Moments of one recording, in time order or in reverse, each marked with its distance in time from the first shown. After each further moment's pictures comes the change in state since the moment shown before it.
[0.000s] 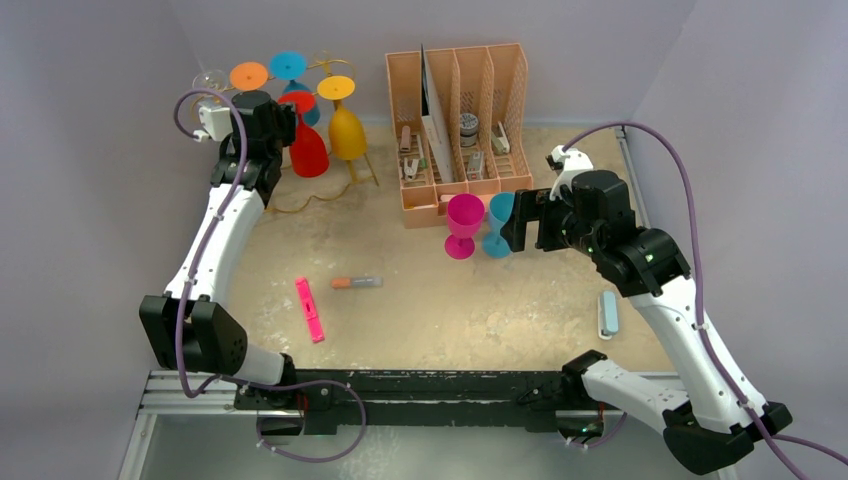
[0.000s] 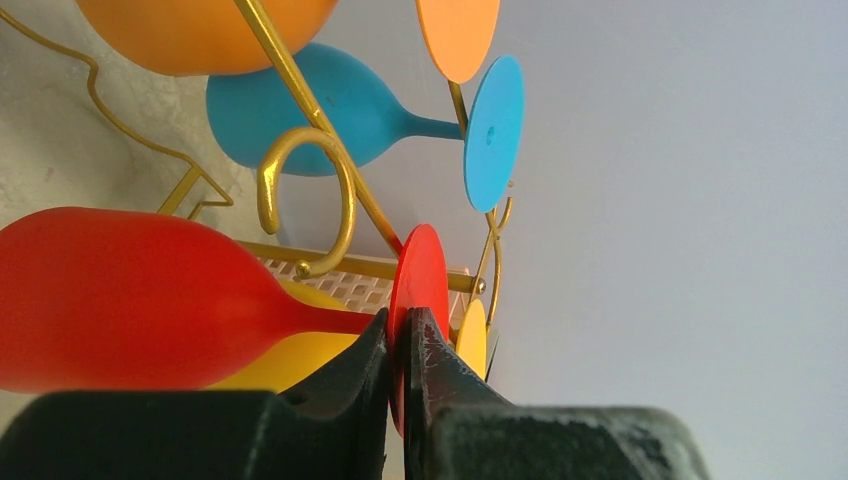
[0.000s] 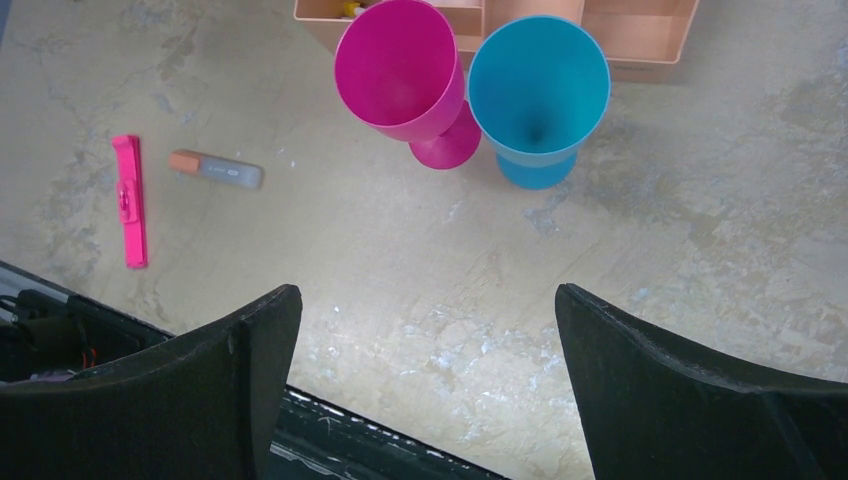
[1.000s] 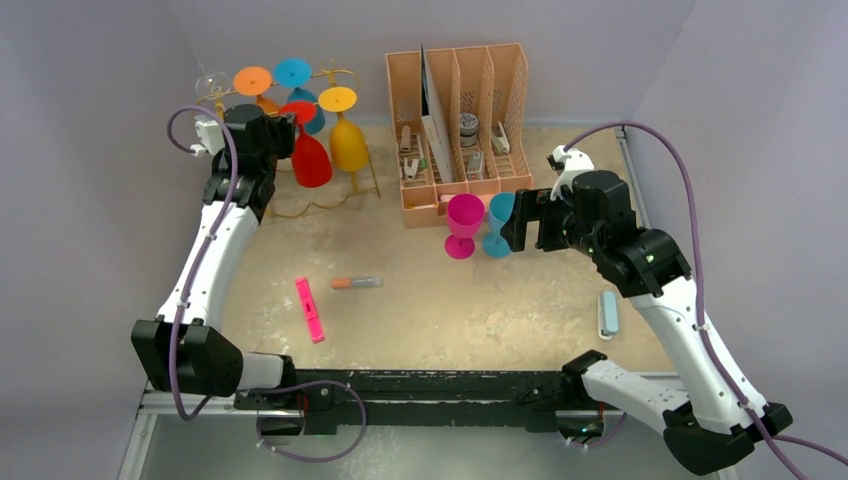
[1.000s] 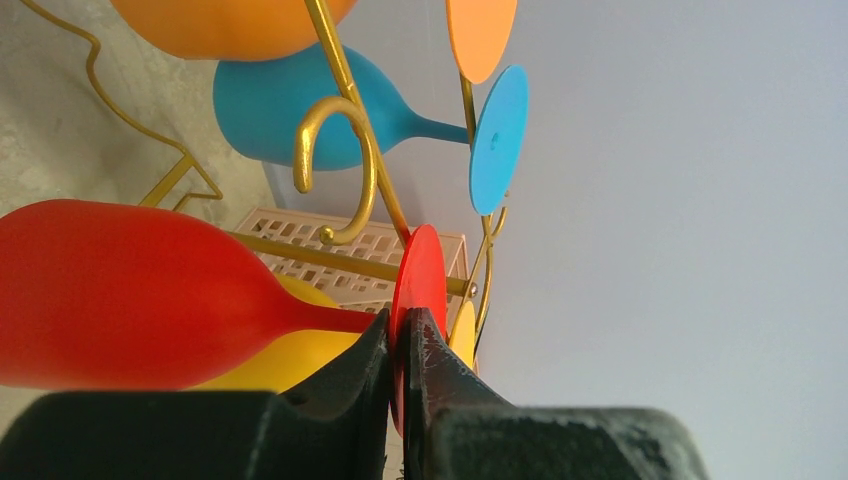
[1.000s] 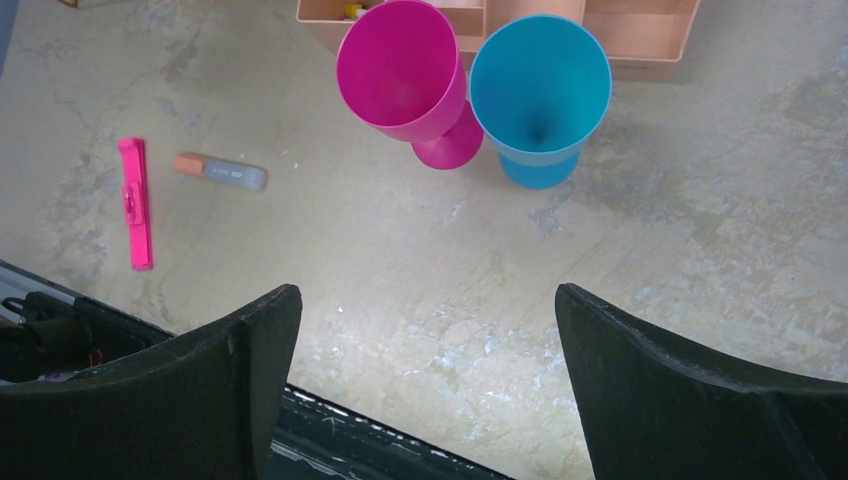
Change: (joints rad) left arm 0.011 -0.099 -0.087 -0.021 0.065 -0.052; right arm 0.000 -0.003 0.000 0.000 0.000 0.011
